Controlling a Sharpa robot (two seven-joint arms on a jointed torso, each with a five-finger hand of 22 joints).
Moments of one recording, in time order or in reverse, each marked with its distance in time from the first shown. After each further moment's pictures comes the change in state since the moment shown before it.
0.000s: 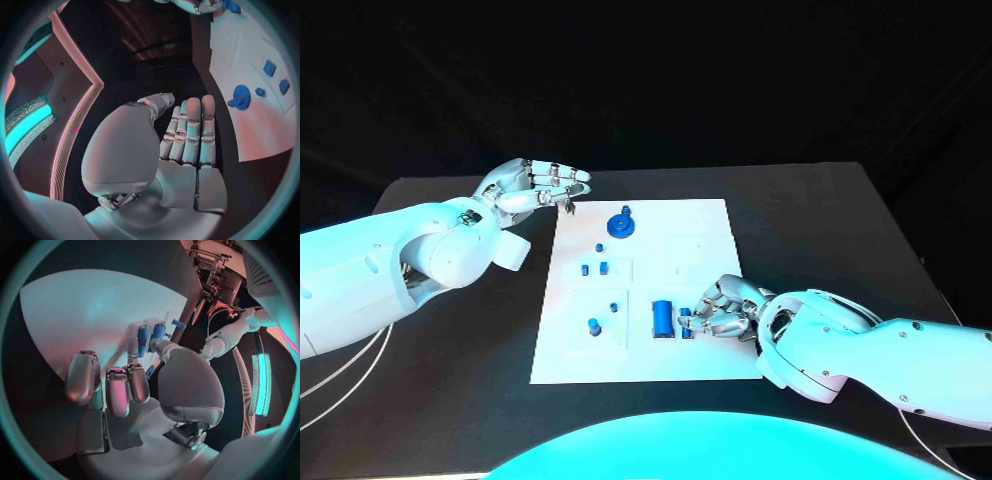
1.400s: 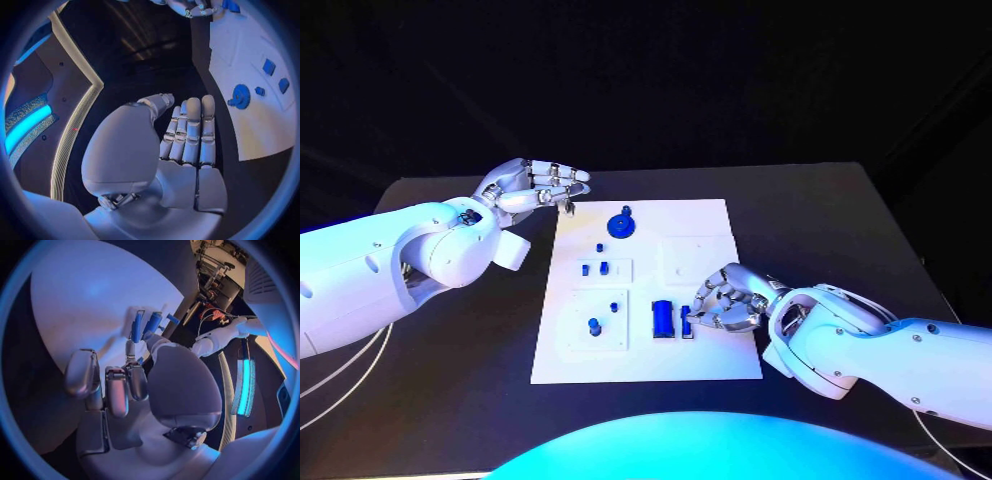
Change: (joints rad) left arm 0.000 0.000 0.000 -0.003 -0.001 0.000 -0.002; left_hand -0.004 0.004 0.003 0.003 0.000 0.000 0.000 0.000 -0.001 -0.004 0.004 0.004 0.000 -0.004 -0.004 0.000 -0.001 0.000 0.000 0.000 0.000 -0.001; right arm 0.000 -0.043 0.000 -0.013 -0.090 -0.035 0.177; right_hand 0.236 0.010 -0.058 -0.017 -0.259 -0.081 0.048 -0.101 -0.045 0.000 0.032 -0.043 0.000 0.002 0.024 0.000 0.000 0.000 0.000 0.018 -0.060 -0.001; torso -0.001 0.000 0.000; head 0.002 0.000
